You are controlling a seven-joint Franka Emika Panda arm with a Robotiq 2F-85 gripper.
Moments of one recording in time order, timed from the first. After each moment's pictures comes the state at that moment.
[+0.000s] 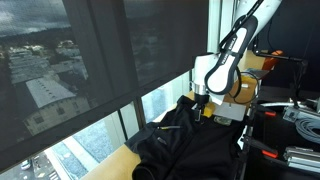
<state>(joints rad) 0.09 0.71 -0.03 -2.10 -0.01 2.88 -0.10</state>
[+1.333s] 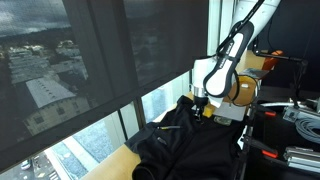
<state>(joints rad) 0.09 0.75 -0.03 -2.06 -0.01 2.88 -0.07</state>
